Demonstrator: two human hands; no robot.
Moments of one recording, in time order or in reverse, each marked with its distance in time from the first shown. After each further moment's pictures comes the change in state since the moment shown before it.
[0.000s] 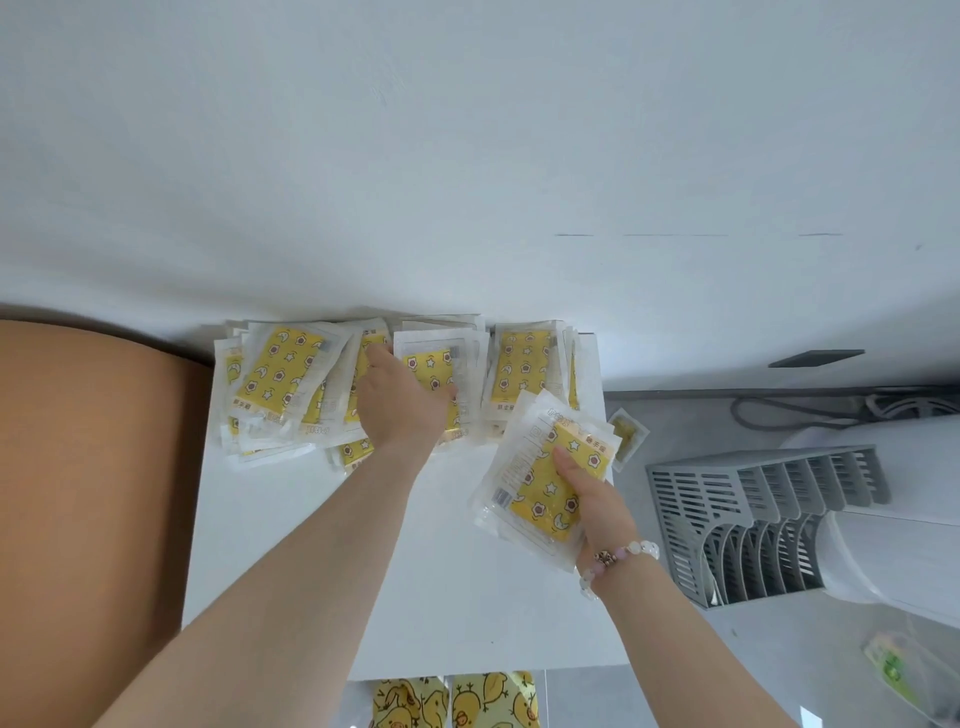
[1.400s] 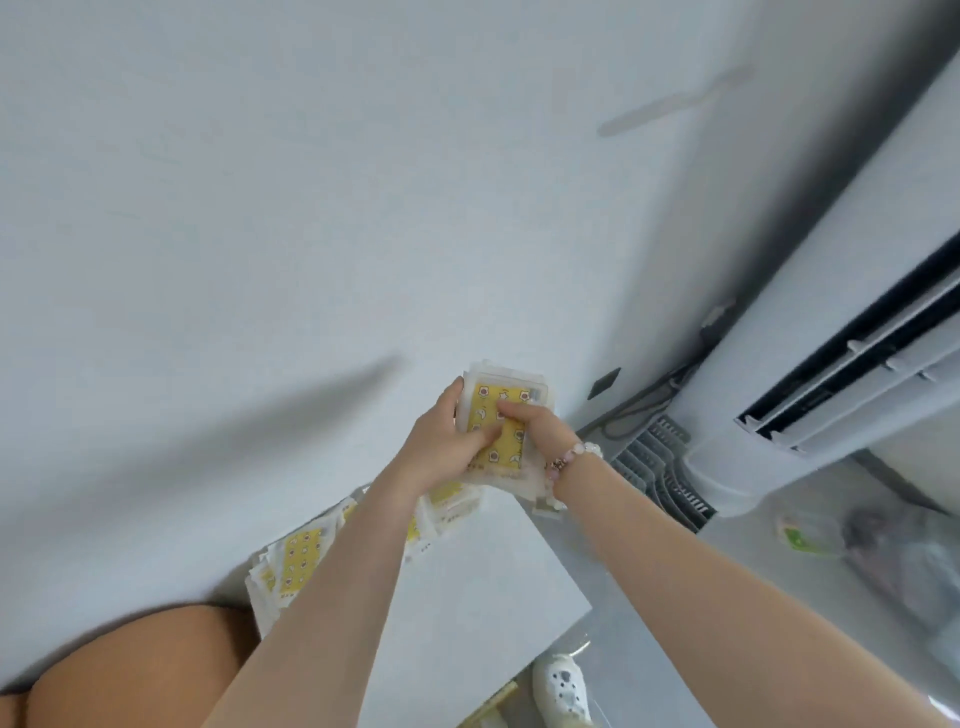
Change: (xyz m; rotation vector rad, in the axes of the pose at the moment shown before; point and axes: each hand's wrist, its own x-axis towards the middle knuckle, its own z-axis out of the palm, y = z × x) left_hand -0.140 0.132 -0.211 -0.187 -0.759 0.628; right_hand -0.219 -0.125 0.045 0.162 -0.030 -0.264
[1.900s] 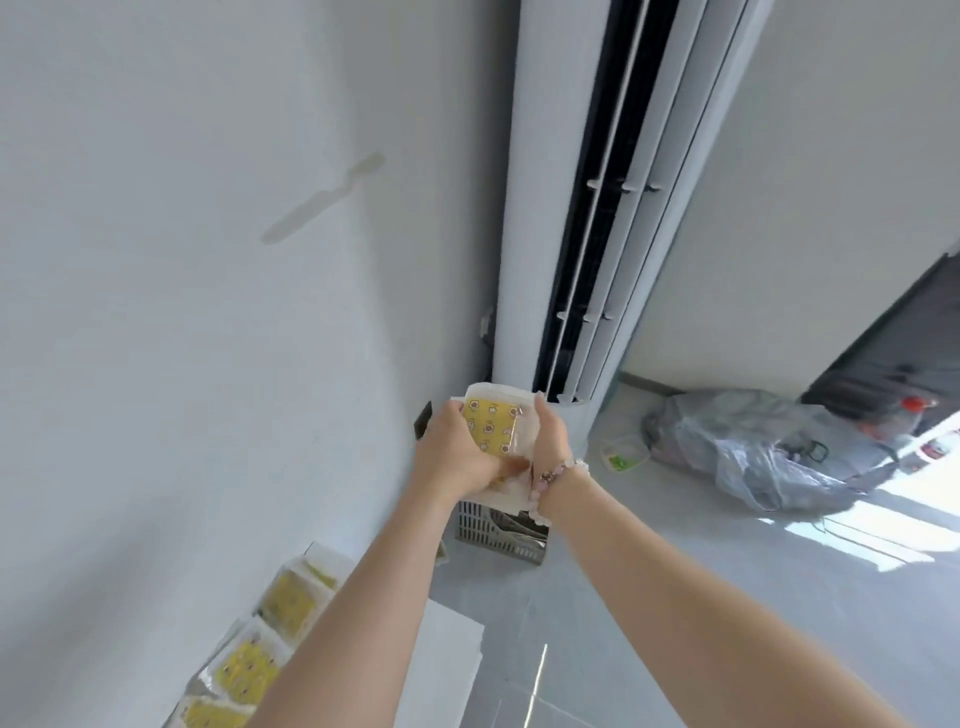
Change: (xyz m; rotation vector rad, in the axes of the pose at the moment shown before) left_hand -0.033 0.129 0.165 0.457 -0.254 0.390; right_hand -0.136 -0.012 -0.150 0.625 0.363 -0.380
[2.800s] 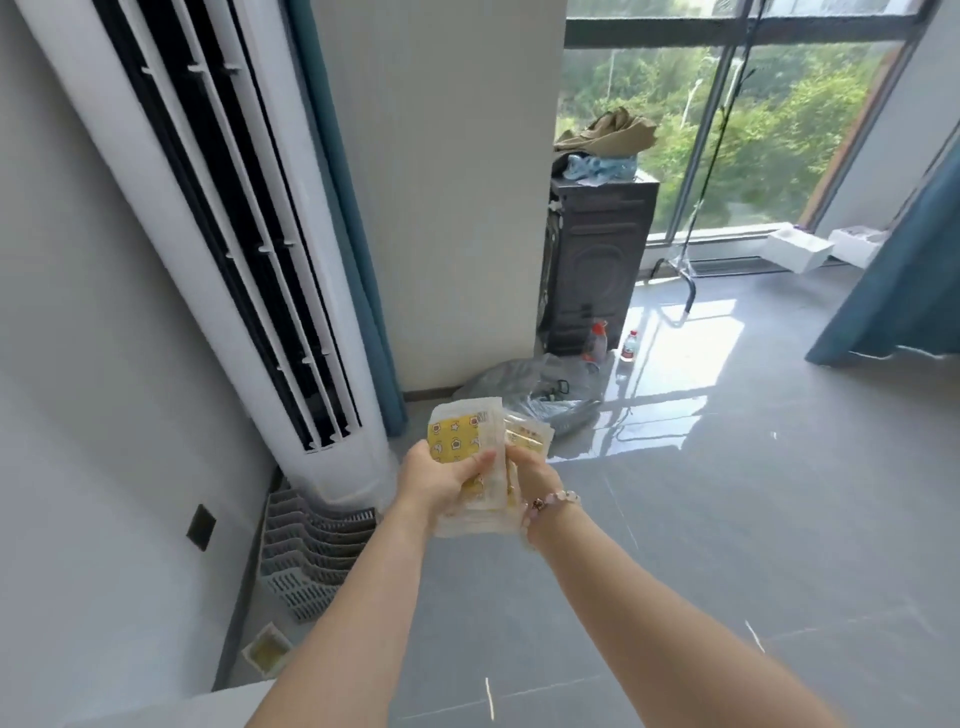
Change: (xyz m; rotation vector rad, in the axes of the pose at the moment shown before) left_hand -0.182 0.162 0.192 -0.474 -0.487 0.108; right_hand -0.217 -0.004 -0.268 0.292 0.331 -0.312
